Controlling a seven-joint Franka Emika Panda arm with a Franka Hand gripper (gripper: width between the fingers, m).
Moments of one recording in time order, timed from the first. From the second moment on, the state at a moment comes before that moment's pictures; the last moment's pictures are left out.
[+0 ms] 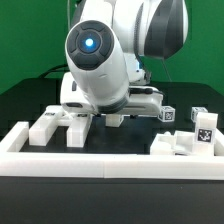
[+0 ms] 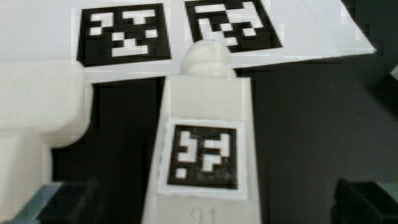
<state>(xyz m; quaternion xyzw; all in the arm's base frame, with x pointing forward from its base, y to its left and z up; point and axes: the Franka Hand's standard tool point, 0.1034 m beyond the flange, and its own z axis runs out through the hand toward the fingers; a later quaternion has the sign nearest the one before) 0.420 -0.028 0.010 -0.89 0.08 0.44 0.06</state>
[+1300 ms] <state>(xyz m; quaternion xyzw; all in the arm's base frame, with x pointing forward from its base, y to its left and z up) 0.445 -0.013 0.042 -0.91 0.05 0.41 0.06</state>
